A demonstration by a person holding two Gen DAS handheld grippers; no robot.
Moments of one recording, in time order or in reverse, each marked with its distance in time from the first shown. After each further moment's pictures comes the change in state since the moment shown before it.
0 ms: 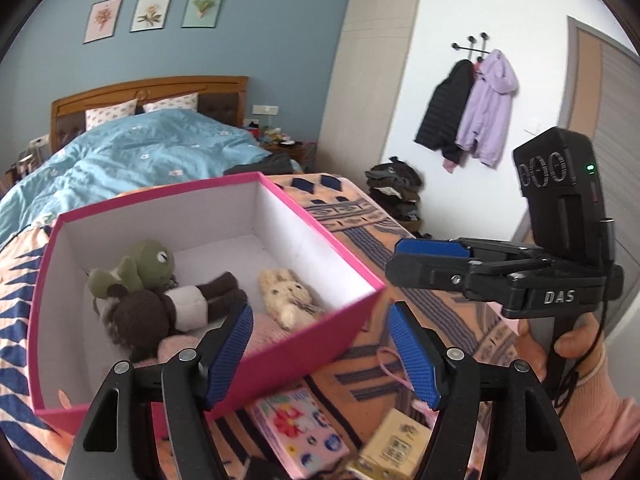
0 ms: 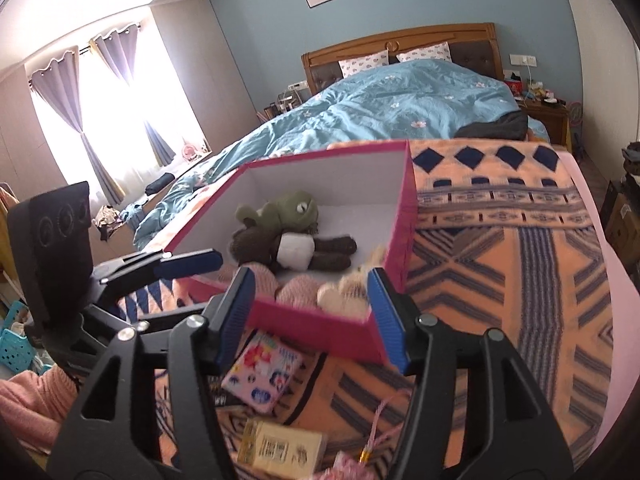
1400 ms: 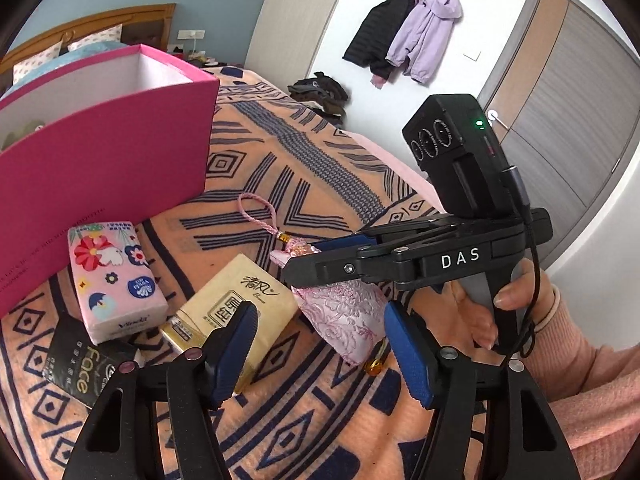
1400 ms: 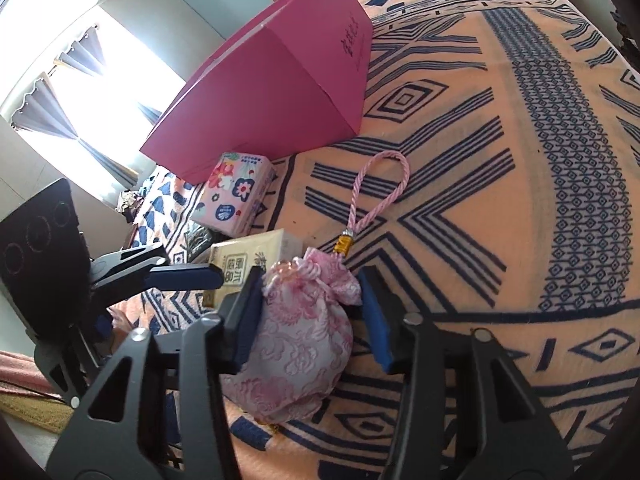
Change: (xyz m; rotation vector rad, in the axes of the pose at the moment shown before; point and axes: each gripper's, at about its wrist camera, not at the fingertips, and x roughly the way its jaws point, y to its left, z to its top) left arm 0.029 -0.073 -0.103 0.032 0.289 -0.263; right arm 0.003 -0.046 -0.135 0.259 0.272 0.110
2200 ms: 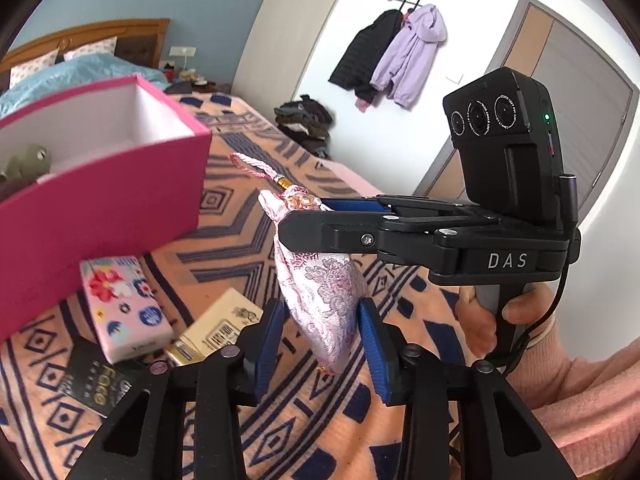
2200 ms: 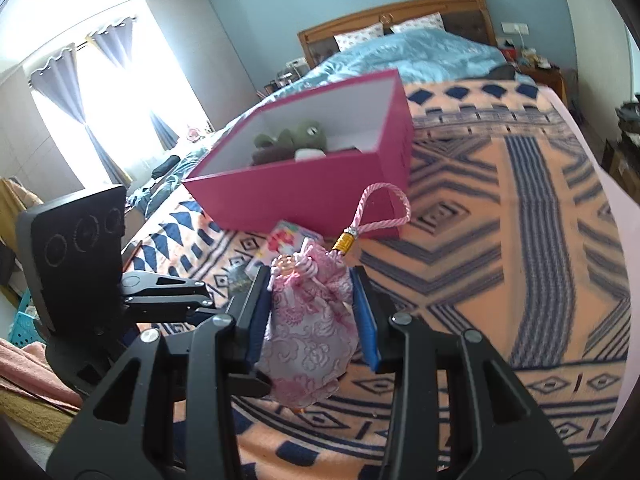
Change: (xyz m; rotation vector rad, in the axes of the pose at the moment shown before) left arm -0.033 -0.002 0.013 0.009 -0.090 -0.061; right arm -0.046 0.077 0.019 -0.218 -0.210 -0.089
